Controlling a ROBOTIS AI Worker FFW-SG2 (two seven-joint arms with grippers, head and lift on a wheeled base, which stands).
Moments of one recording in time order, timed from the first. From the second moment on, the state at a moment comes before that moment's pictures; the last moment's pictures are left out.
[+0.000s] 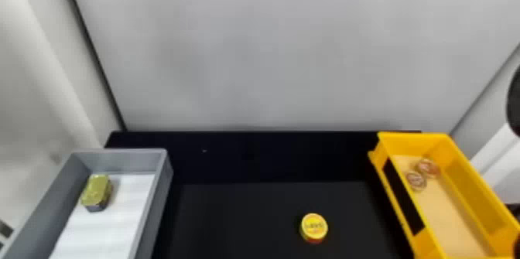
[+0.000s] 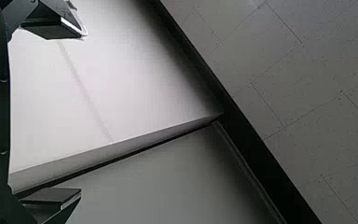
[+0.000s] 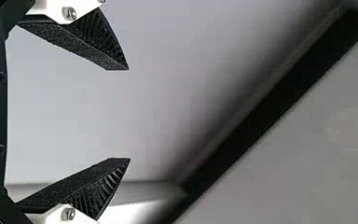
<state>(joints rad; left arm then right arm) -0.22 0.21 0.37 -2.36 -0.19 0.05 0.09 -0.45 -0.35 0.06 -2.35 0.34 0.52 -0.30</state>
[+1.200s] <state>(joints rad) -0.23 0.20 0.35 -2.35 -0.19 0.06 0.08 -0.39 -0.16 -0.13 -1.86 -0.12 1.22 0.14</state>
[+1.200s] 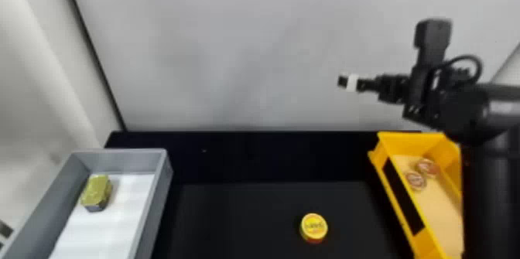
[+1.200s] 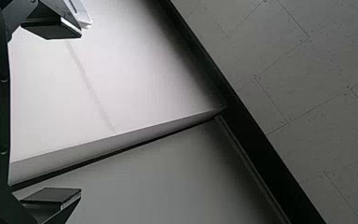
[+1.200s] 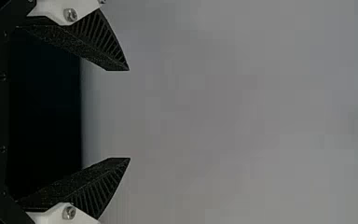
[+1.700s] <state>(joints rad) -0.23 0.19 0.33 -2.34 -0.19 0.06 0.08 -0.33 -0.17 -0.09 -1.58 -0.16 1.17 0.19</state>
